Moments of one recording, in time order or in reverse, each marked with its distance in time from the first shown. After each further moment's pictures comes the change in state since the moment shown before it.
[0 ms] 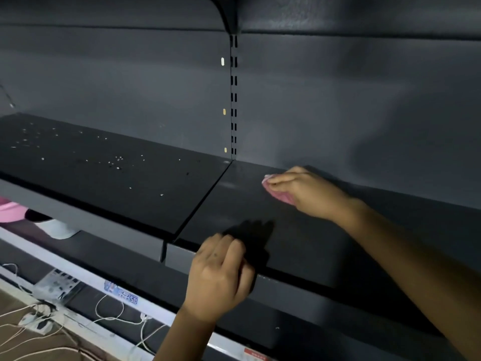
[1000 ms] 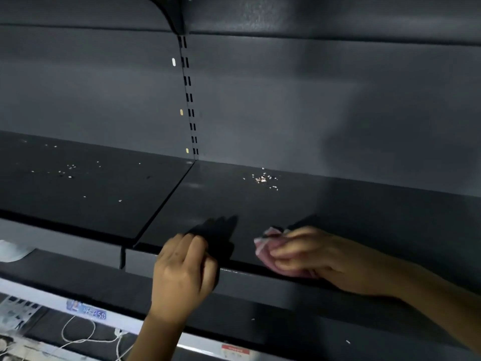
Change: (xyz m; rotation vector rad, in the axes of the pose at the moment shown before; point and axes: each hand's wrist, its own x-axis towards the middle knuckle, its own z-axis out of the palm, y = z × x) left_hand -0.001 0.006 0.004 0.030 0.012 -0.040; right_hand -0.145 -0.032 -0.021 0.336 -0.052 -0.209
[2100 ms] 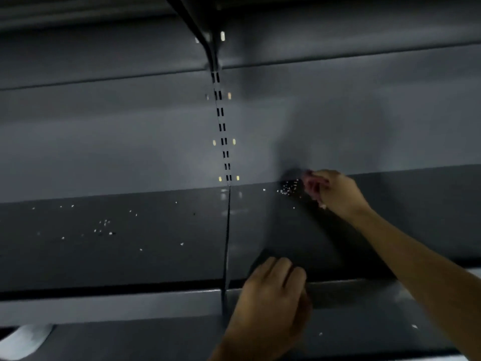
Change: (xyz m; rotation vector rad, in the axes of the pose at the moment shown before) left_hand 0.016 -0.060 -0.036 -0.333 -0.381 0.401; right_hand 0.139 0.031 0.014 -0.006 0.699 1.051
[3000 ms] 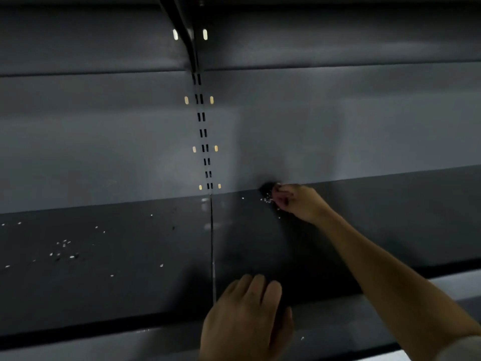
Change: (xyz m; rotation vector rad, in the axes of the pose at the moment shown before) left_hand -0.002 -0.024 0.001 0.063 0.000 -0.020; right_hand 0.025 -0.004 0.028 -0.232 -0.167 -0.039
